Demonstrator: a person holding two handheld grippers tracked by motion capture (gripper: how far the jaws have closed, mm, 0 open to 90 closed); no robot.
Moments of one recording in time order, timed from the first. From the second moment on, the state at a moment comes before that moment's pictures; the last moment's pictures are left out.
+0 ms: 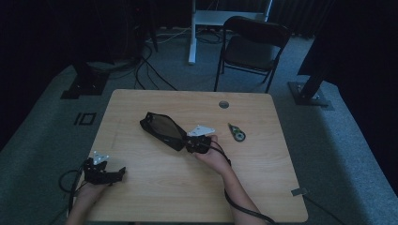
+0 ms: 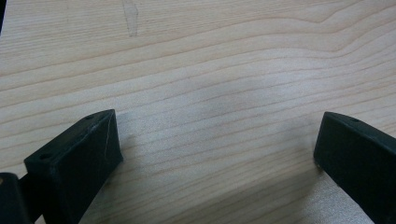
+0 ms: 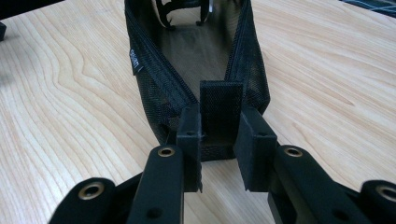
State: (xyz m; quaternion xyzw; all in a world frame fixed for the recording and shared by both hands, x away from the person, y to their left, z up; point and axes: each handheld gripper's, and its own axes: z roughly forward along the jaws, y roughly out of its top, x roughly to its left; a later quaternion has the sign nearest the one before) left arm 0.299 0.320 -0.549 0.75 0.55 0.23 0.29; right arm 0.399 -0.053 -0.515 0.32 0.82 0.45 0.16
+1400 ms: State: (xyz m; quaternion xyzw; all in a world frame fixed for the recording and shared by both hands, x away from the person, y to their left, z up) left arm 0.299 0.320 -0.549 0.75 0.55 0.23 0.29; right arm 0.361 -0.131 -0.515 0.38 0.79 0.44 0.19
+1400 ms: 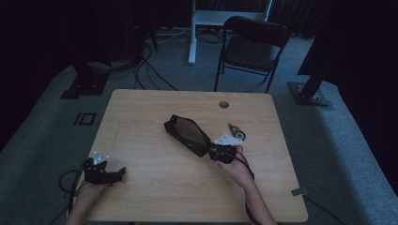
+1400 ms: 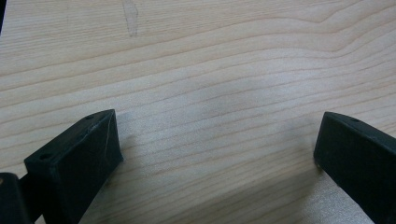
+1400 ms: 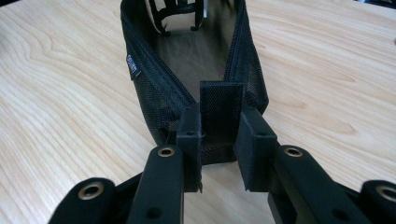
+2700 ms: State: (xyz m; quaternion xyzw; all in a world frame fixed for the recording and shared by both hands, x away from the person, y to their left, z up) left arm 0.299 0.320 -0.549 0.75 0.55 0.23 0.29; right arm 0.286 -0.202 -0.522 0.45 0.74 0.43 0.24
